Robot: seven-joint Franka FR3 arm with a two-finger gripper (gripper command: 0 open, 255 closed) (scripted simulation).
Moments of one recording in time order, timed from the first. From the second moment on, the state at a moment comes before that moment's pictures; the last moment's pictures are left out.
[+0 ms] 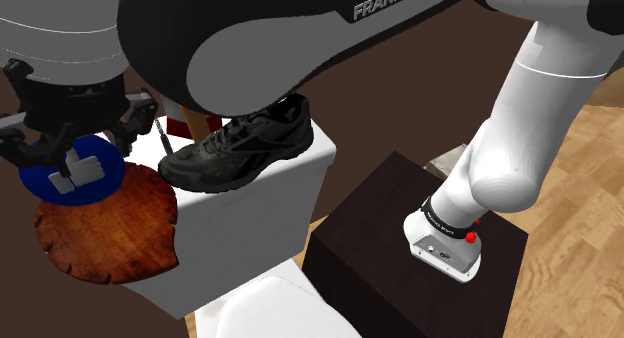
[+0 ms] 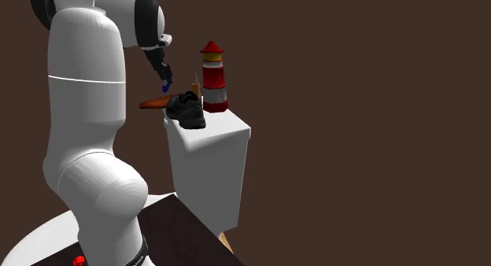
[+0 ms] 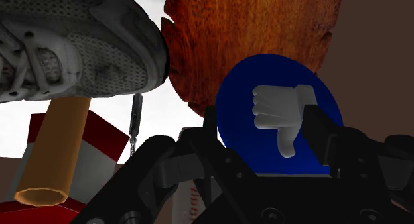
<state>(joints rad) 0.21 0.22 0.84 -1.69 -0.44 2.14 1.19</state>
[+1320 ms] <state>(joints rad) 0.20 0.21 0.84 -1.74 -0.44 2.19 1.20</state>
